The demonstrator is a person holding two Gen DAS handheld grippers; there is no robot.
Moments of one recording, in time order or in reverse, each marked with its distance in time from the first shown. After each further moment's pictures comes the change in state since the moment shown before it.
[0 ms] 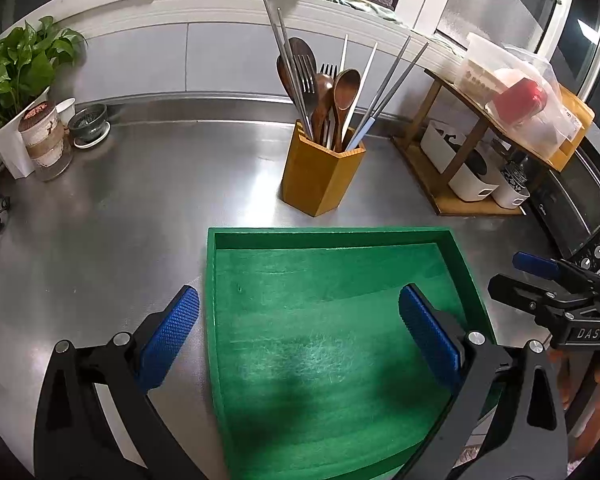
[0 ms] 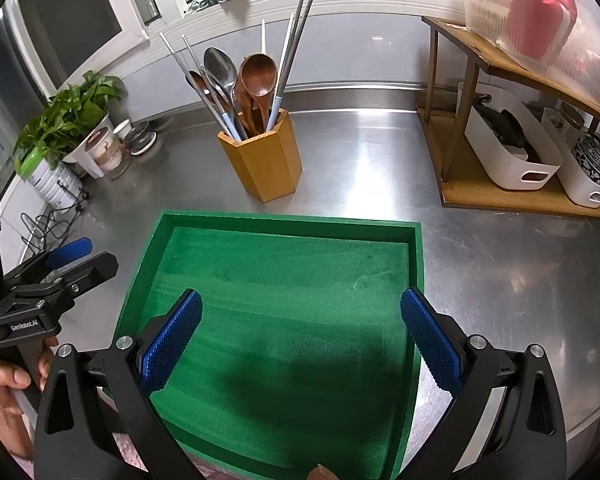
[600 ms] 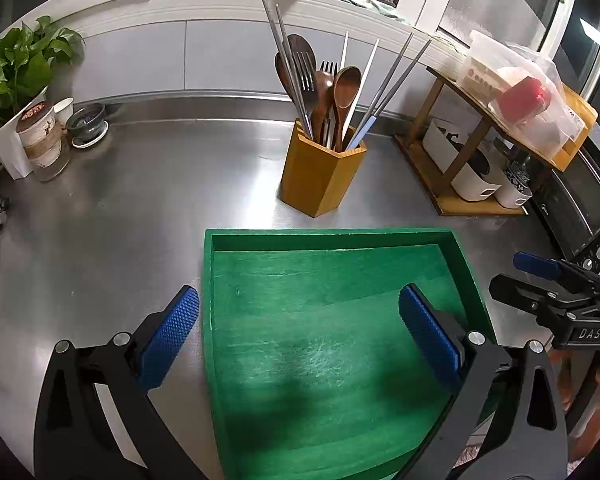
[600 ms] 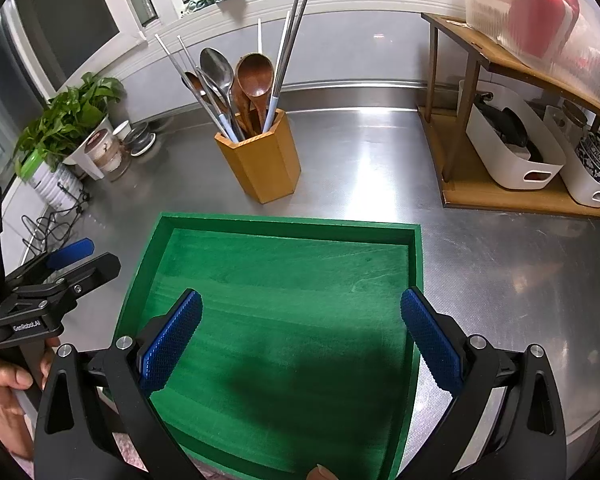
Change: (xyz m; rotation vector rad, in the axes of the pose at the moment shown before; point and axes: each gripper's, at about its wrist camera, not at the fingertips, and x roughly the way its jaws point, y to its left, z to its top) left arm 0.005 -0.003 0.003 -0.003 0.010 0.008; right arm 0.004 -0.005 0.003 0.006 0.008 0.011
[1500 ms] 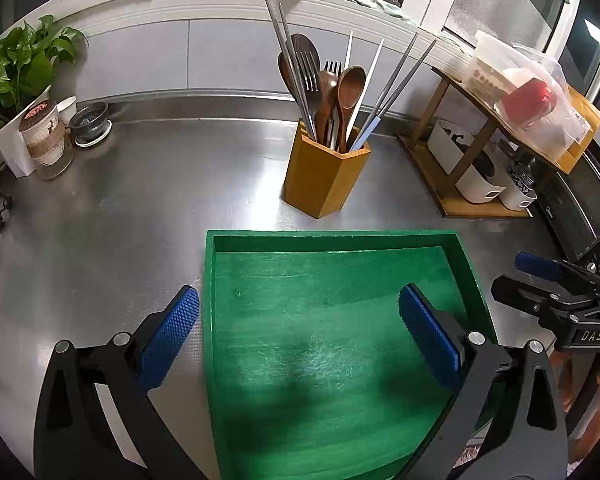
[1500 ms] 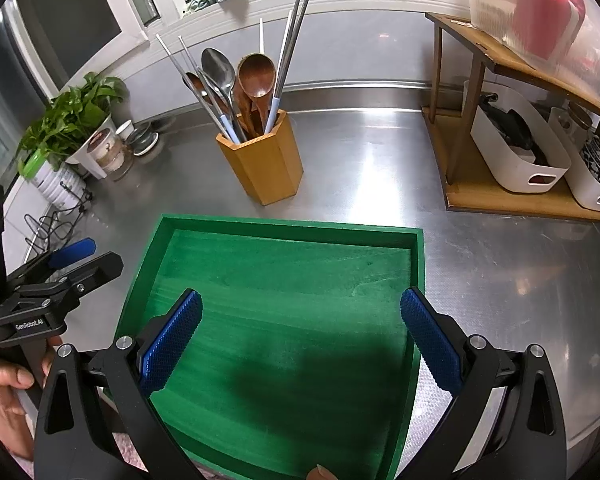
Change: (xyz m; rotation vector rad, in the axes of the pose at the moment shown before) left arm 0.003 -0.002 0.003 -0.011 0.005 0.016; right arm 0.003 -0.002 0.004 -0.008 0.007 0.017
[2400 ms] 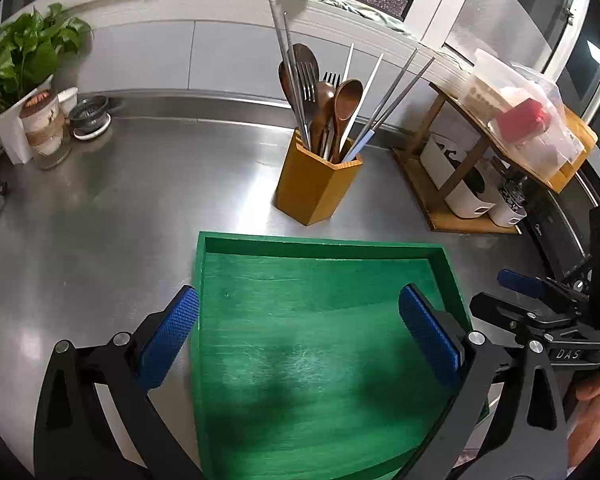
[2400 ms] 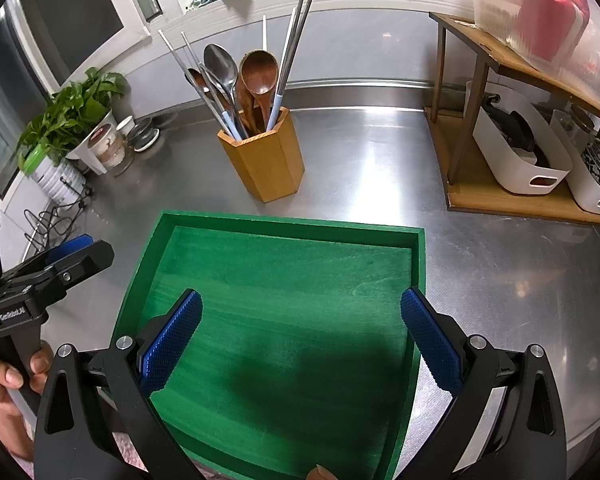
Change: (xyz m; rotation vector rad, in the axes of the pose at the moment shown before) left arm -0.008 -0.003 0.000 -0.048 -0.030 -0.027; right arm 0.003 0.001 0.000 -0.019 0.011 -0.001
